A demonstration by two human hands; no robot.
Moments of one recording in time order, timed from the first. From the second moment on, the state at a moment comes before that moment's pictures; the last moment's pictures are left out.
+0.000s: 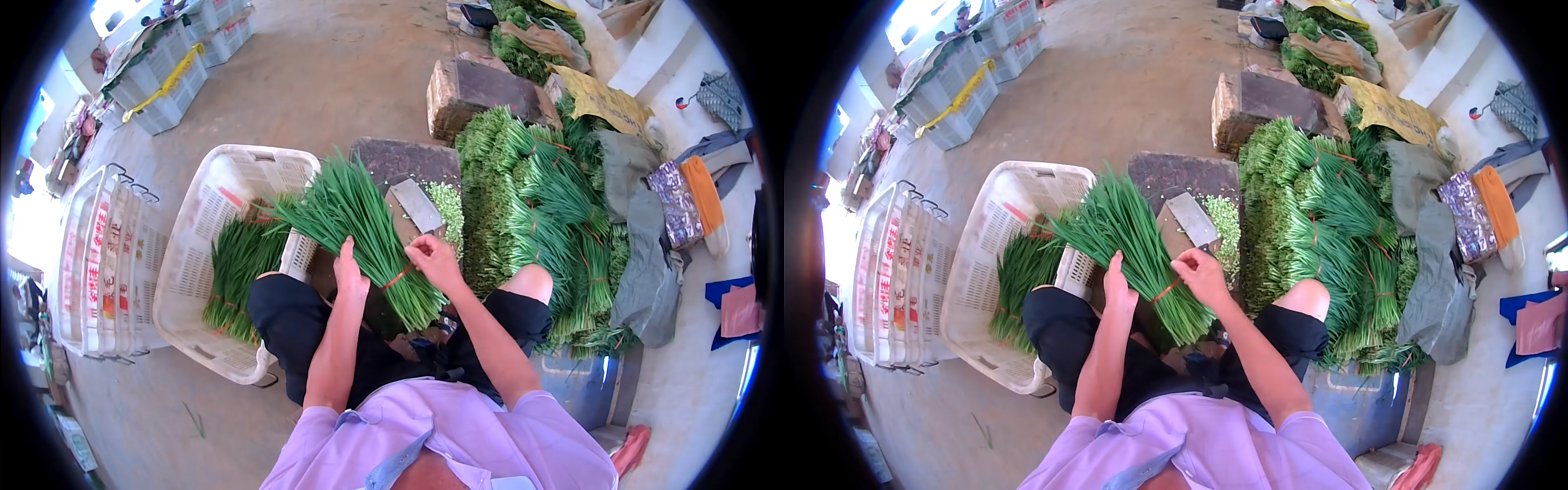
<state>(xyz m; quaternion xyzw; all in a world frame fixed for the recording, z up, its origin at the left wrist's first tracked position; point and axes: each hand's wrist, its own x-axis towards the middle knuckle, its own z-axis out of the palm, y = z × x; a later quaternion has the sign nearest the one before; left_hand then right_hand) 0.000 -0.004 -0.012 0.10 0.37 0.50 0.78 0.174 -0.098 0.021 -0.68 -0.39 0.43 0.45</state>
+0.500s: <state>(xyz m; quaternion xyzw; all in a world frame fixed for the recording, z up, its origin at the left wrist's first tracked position) 0.001 -0.006 -0.013 0.11 0.38 0.52 0.76 0.147 -0.095 0.016 -0.68 -0.47 0.29 0.49</state>
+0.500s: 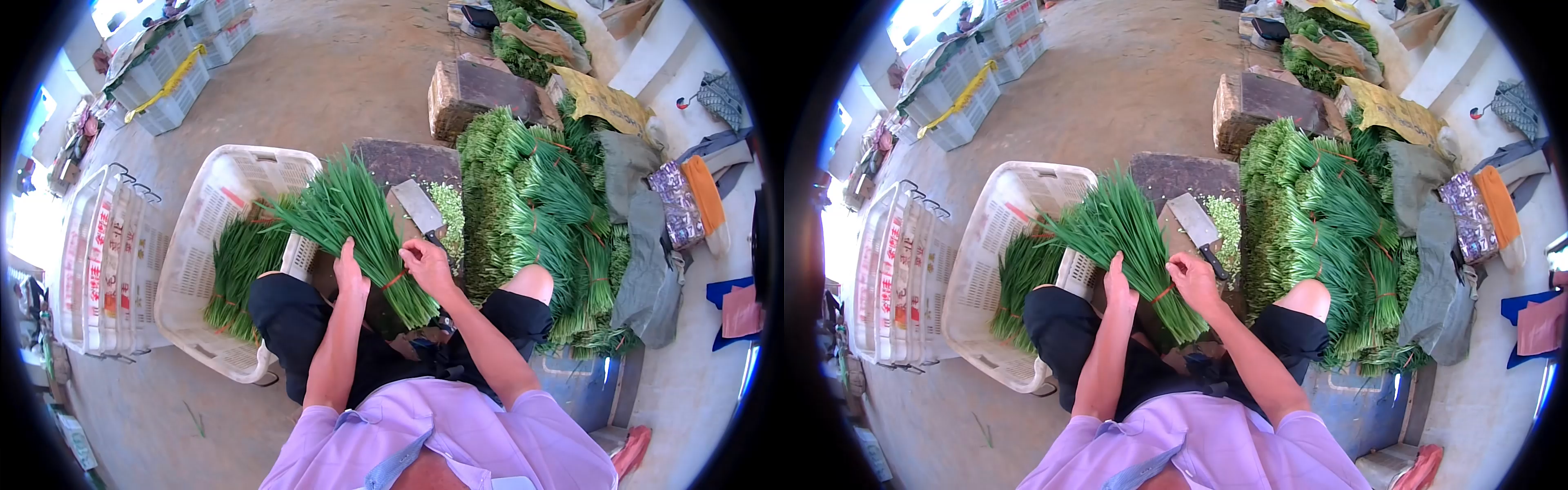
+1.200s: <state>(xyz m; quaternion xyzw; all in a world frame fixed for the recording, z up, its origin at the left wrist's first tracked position) 0.003 -0.005 -0.010 0.10 0.39 0.54 0.74 0.147 -0.088 0.015 -0.61 -0.38 0.39 0.57</state>
